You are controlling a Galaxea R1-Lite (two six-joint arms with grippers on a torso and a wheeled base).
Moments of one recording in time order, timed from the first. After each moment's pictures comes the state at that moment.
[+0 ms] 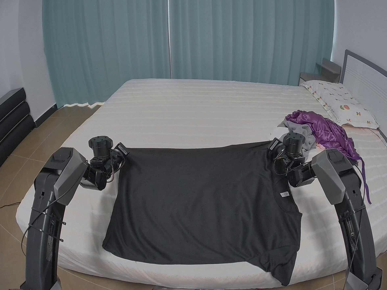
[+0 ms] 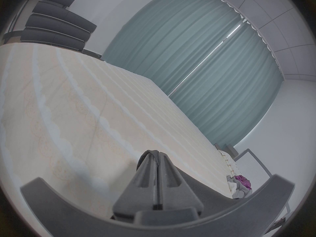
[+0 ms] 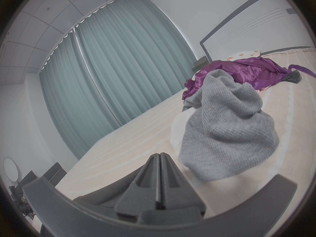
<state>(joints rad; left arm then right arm) -0.02 2.74 -1.73 -0.78 -0.06 -0.77 0.11 2.82 -1.86 -0.83 -0.20 0.56</state>
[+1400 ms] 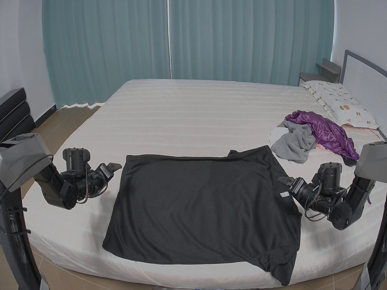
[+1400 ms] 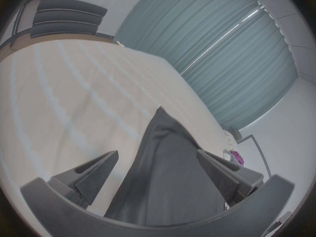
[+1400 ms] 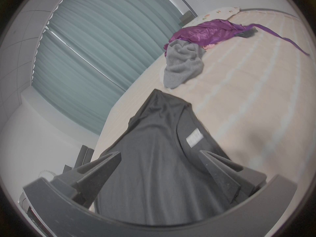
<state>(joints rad) -0.01 2.24 -0.87 -0.85 -0.15 -0.78 0.16 2.17 -0.51 -1.17 0.07 0.81</state>
